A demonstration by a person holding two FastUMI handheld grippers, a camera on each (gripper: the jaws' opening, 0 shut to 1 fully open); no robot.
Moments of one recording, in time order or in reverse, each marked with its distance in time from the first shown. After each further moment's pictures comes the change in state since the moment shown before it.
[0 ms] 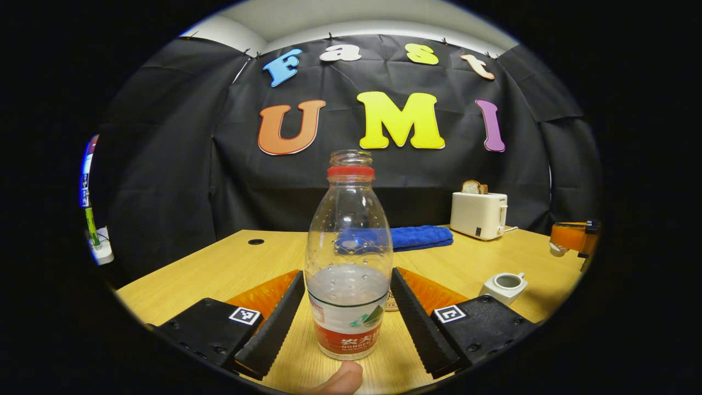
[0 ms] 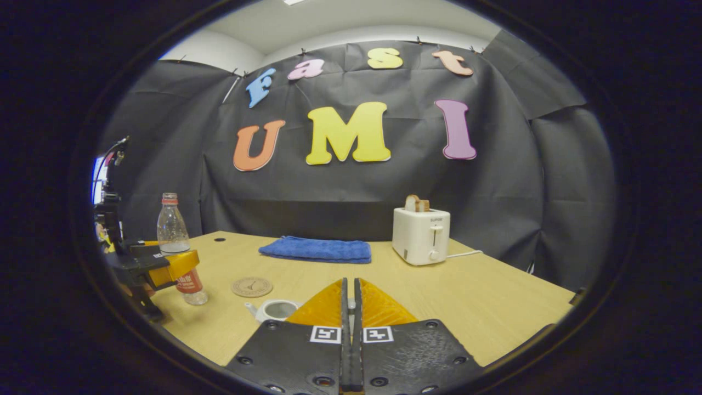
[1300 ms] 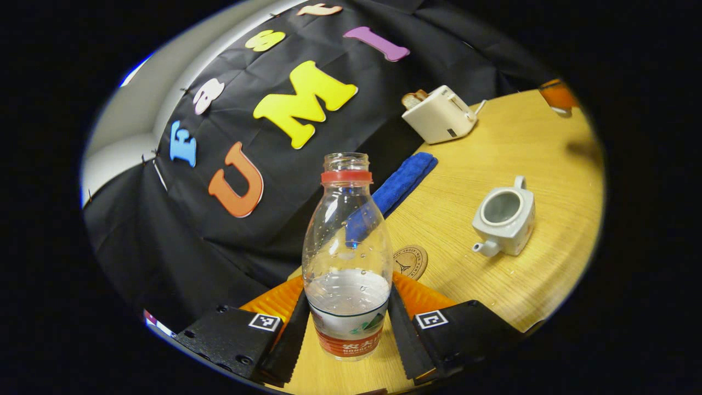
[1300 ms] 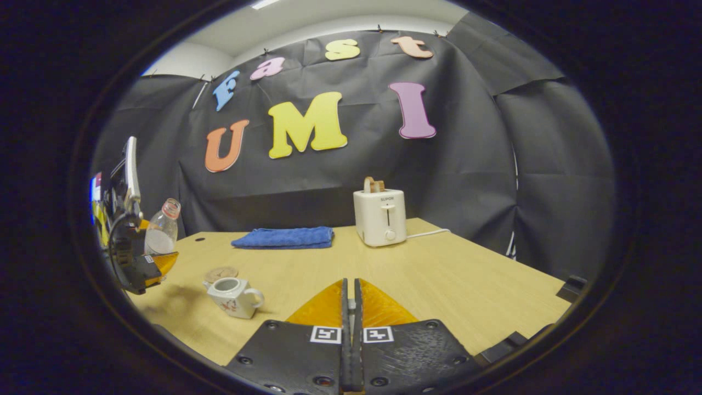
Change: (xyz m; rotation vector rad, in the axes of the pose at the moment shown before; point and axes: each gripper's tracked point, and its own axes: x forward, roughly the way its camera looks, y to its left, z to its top) left arm -0.013 -0.057 0.010 0.905 0.188 0.045; right arm -0.024 -0.102 -0.028 0.094 0.069 -0.097
